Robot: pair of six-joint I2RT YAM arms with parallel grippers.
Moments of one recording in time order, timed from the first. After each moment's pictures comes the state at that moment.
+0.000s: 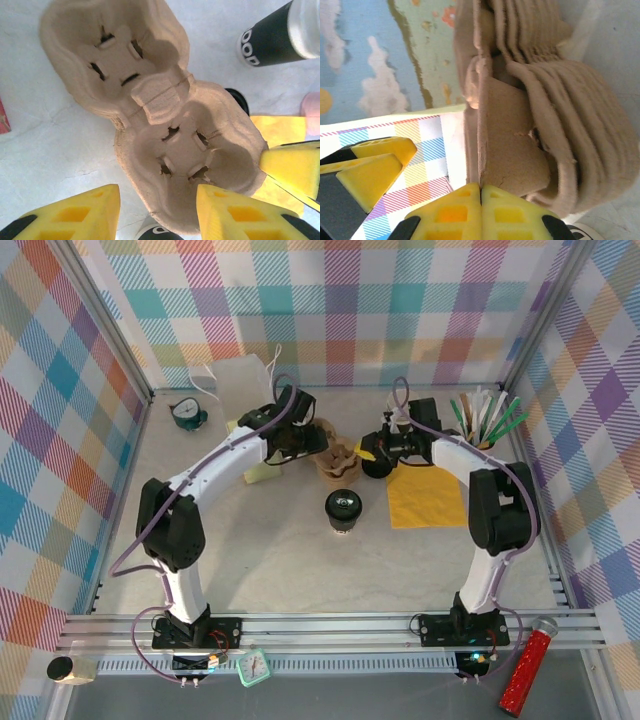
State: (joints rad) left arm -0.56 1.83 1.66 -0.75 0.05 -0.71; right arm 0.22 1.85 1.28 -0.22 -0.94 0.79
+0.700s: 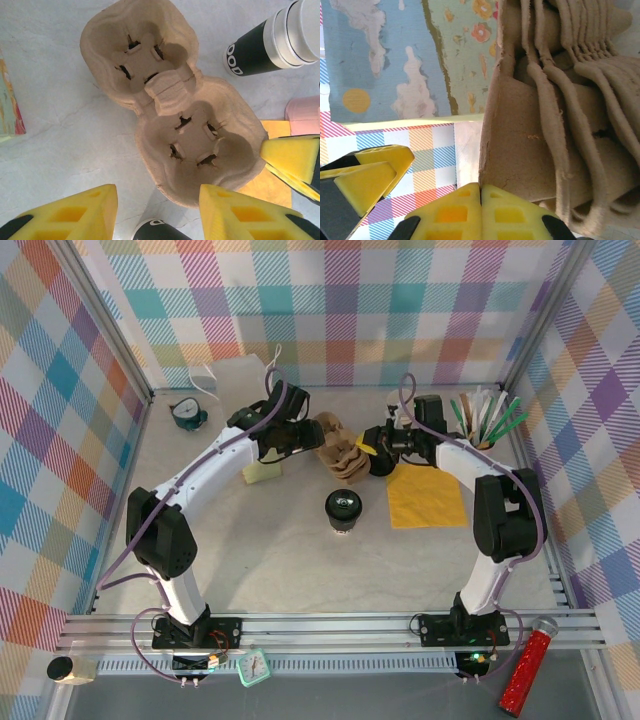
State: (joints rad) left arm -0.56 1.77 1.66 -0.77 0.03 -0.70; right arm 0.22 1.80 1.22 -0.09 -0.94 0.86
